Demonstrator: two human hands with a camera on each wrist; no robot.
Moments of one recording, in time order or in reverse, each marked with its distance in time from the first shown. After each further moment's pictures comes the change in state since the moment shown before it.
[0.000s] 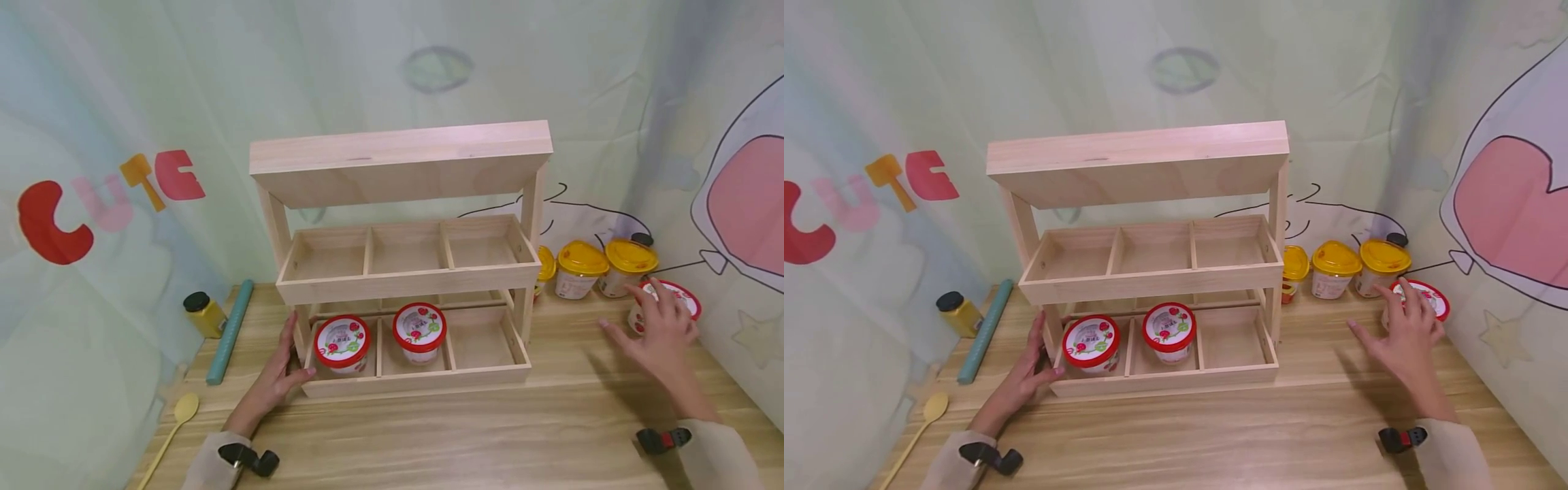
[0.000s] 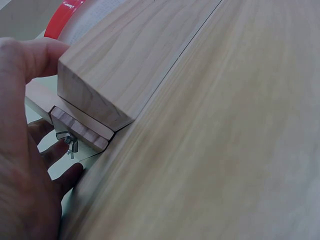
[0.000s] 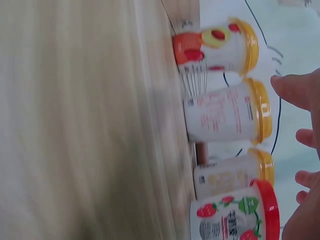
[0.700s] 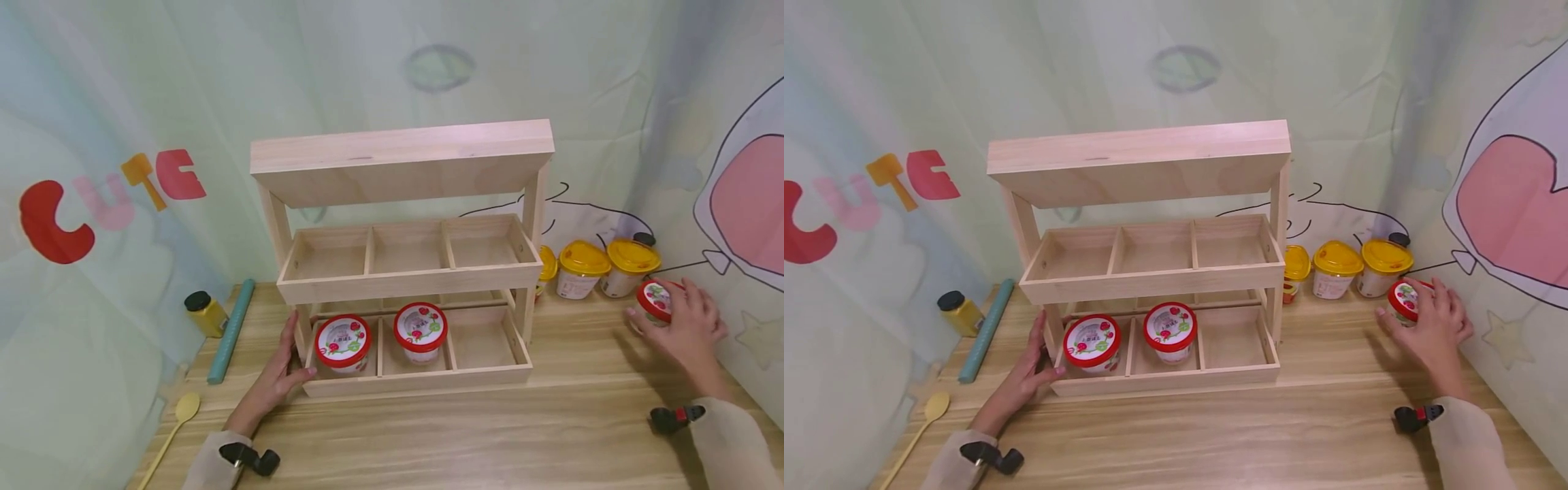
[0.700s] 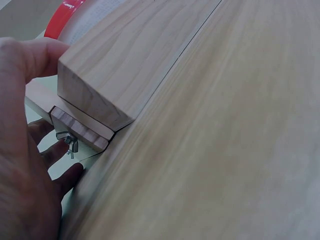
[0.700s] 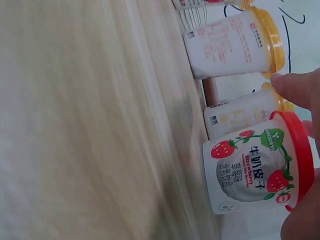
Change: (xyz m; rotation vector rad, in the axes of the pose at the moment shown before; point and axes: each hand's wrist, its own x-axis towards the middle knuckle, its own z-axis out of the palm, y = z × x) left_hand 0.000 0.004 -0.001 -0.011 -0.003 -0.047; right_hand 0.019 0.048 -0.012 -0.072 -0.104 0.196
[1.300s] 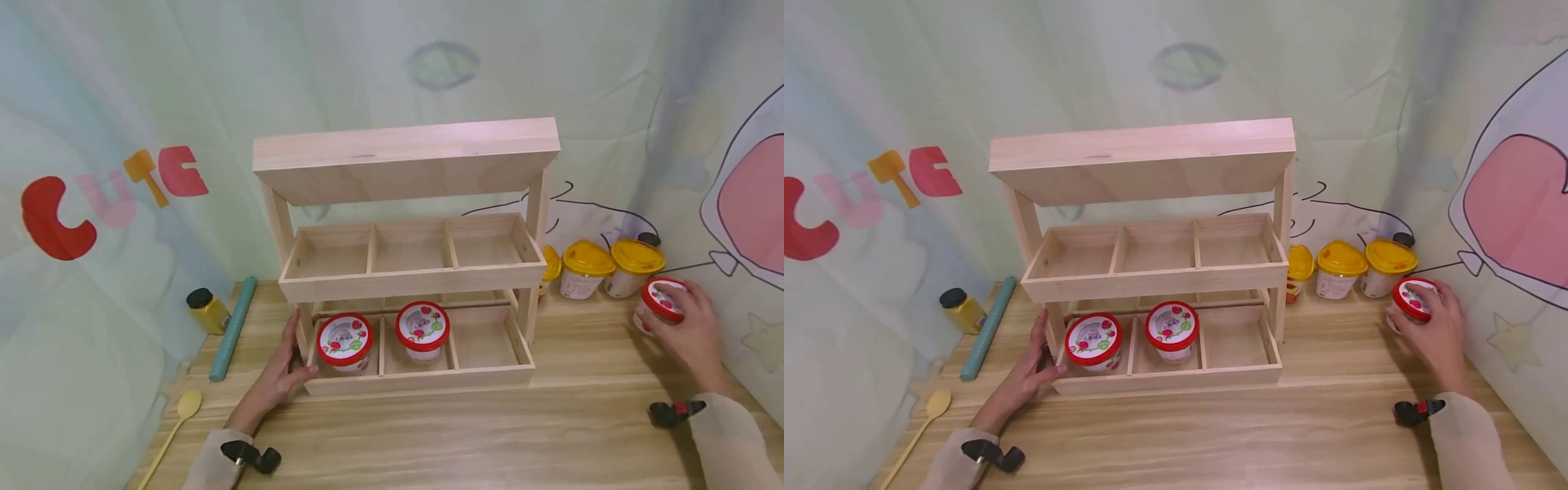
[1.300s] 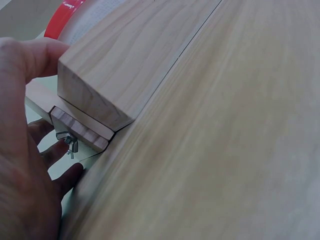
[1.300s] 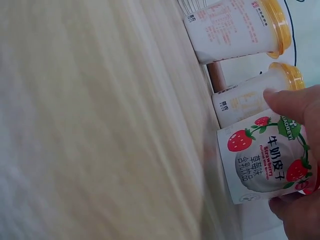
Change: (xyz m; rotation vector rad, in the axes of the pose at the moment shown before) left_hand -0.002 -0.001 0.001 0.003 -0.005 0.044; right_hand 0.004 0.012 0.008 0.134 0.082 -0.010
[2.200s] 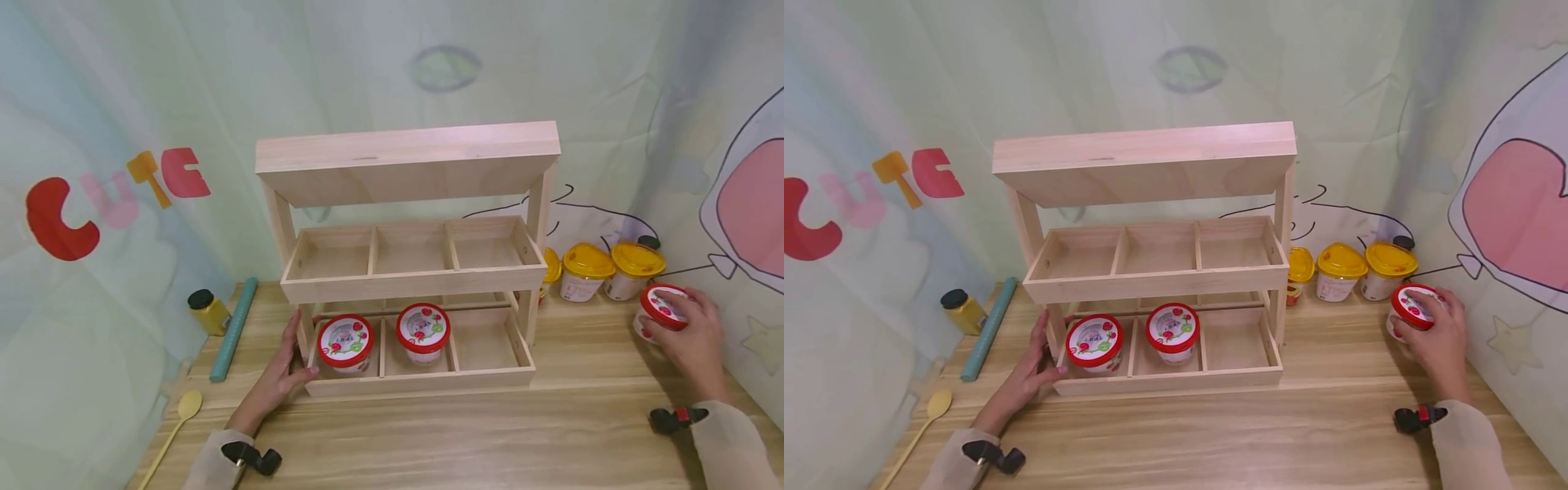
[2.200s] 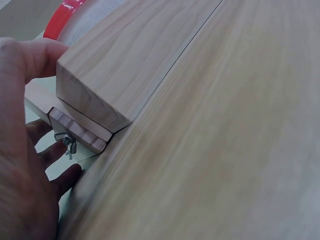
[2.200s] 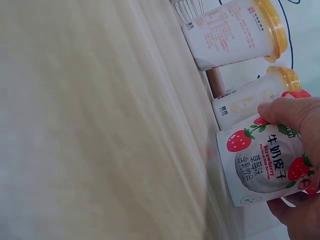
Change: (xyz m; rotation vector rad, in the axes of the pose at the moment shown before) left_hand 0.000 0.000 0.000 -0.001 0.009 0.001; right_hand -0.006 -0.007 -0.002 0.014 -0.022 0.159
